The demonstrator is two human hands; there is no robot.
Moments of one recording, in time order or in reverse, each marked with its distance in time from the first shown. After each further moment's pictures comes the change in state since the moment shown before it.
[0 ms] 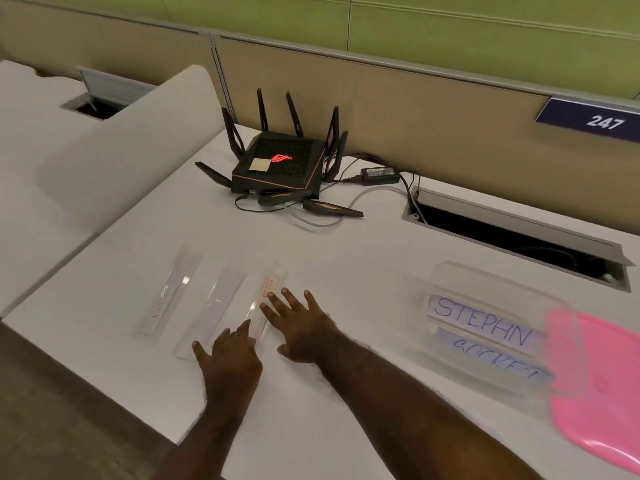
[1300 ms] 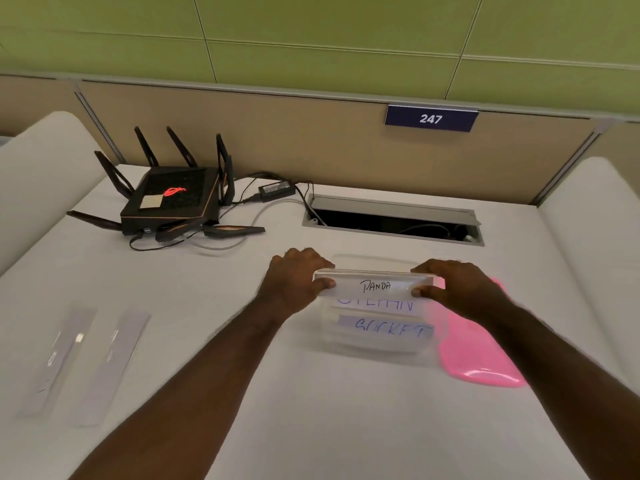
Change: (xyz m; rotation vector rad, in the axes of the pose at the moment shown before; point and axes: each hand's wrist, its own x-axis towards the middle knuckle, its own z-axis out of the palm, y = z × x) left_hand 0.096 0.249 -0.079 -0.314 -0.172 0.719; right_hand -0.348 0.225 -0.077 0.373 0.380 0.741
